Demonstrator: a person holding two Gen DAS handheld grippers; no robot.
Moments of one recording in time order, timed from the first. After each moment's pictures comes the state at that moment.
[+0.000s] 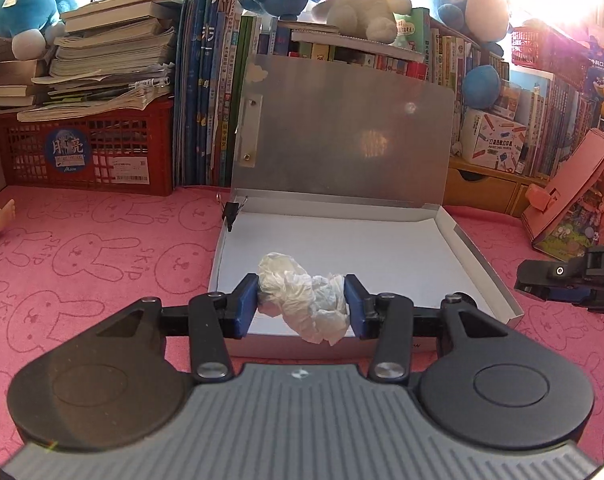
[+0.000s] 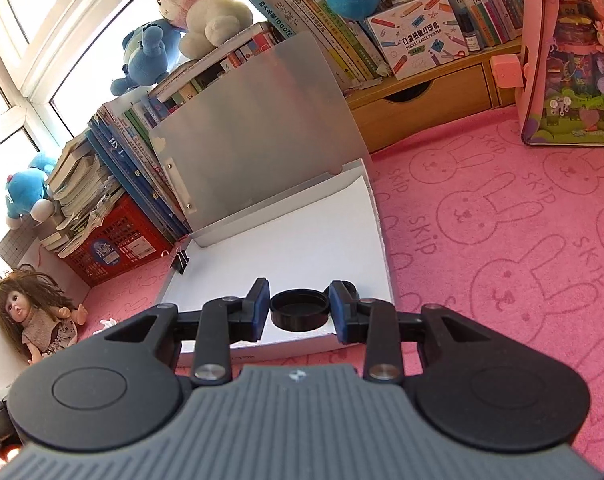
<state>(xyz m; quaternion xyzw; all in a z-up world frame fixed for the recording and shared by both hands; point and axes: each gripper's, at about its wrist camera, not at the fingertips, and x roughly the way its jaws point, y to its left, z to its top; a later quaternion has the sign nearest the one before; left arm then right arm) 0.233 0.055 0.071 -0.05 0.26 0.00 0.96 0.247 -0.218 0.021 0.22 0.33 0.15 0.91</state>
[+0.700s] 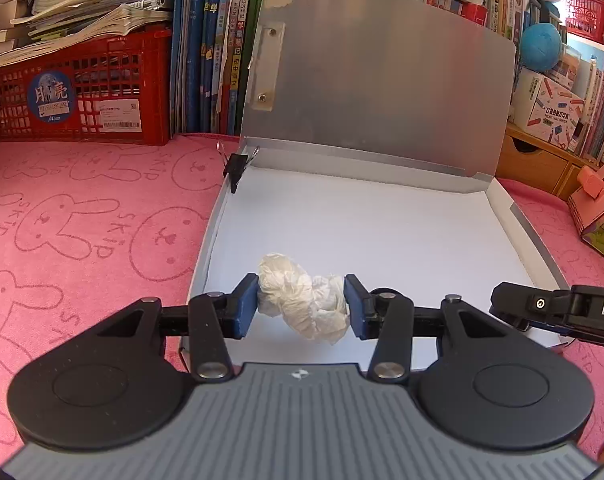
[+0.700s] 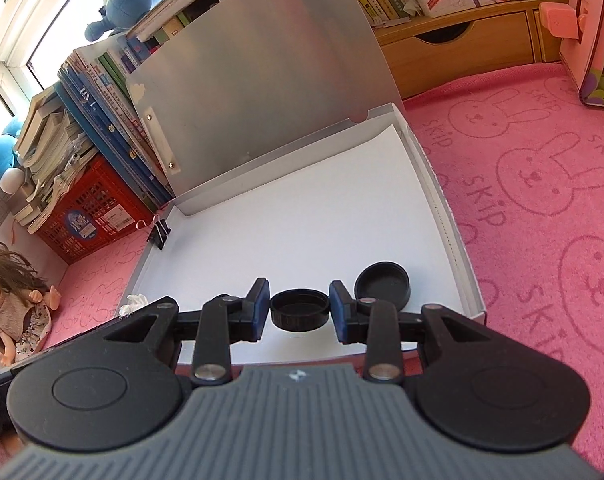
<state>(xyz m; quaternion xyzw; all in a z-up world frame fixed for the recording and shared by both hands) 0.308 0.059 0.026 -0.07 0.33 0.02 0.94 0.297 -0.170 -0.025 0.20 0.37 0.14 0.90</state>
